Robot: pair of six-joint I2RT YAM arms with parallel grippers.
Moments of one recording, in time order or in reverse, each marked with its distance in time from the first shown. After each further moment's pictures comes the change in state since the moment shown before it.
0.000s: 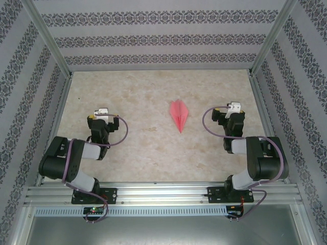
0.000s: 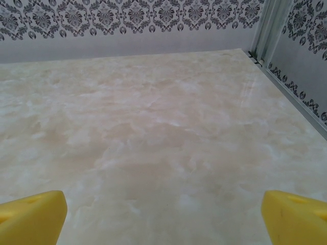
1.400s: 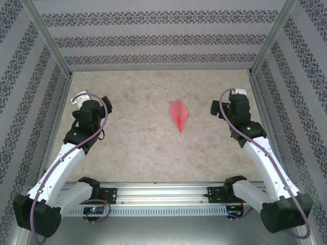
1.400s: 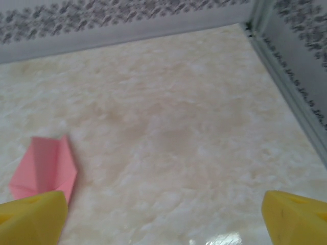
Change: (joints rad) left arm -0.134 -0.611 0.493 -1.195 -0.275 -0.497; right arm 0.217 -0.535 0.523 -1.349 0.195 0.229
